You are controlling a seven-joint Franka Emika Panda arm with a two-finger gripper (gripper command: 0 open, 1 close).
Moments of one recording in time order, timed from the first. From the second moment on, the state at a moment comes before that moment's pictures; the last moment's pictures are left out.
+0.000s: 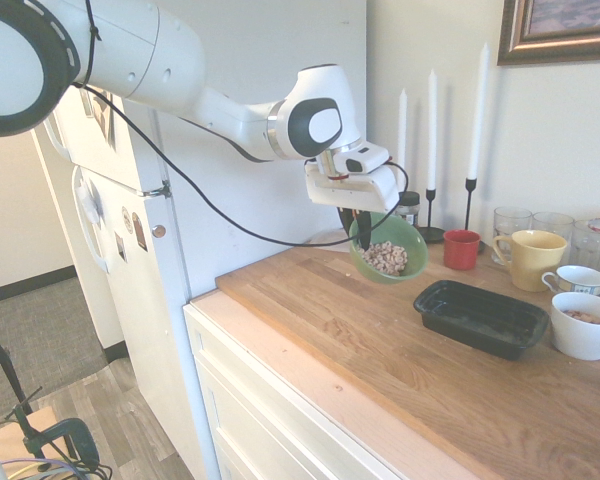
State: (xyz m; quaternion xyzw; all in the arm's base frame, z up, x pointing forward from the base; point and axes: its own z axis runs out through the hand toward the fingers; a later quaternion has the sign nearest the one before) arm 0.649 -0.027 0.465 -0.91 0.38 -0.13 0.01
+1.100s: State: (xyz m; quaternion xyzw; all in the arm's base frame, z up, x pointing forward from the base) arm 0.703 -0.195 0.459 -0.89 0.36 0.05 0.27
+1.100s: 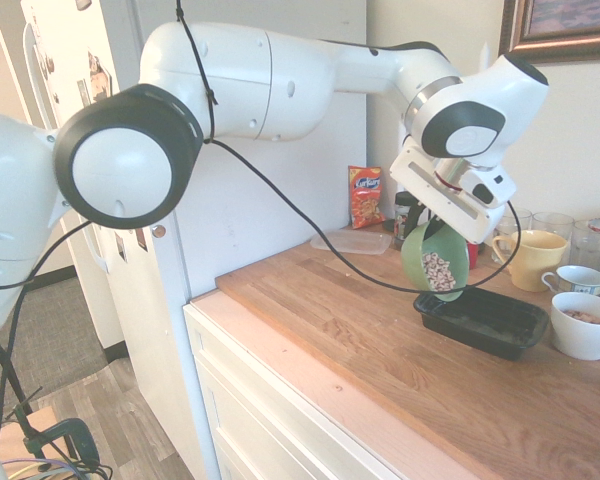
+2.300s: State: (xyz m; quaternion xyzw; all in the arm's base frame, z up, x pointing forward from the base) arm 0.701 -0.263 0.441 -0.83 0.33 0.09 0.45
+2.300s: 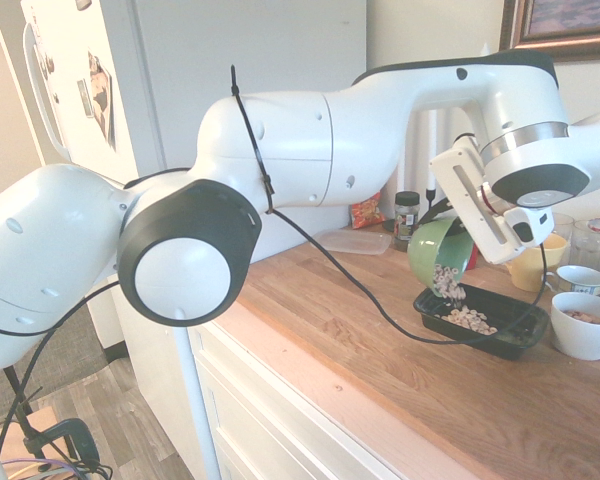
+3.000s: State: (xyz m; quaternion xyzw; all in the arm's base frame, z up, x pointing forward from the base) arm 0.704 -0.269 0.431 -0.80 0.32 0.09 0.50
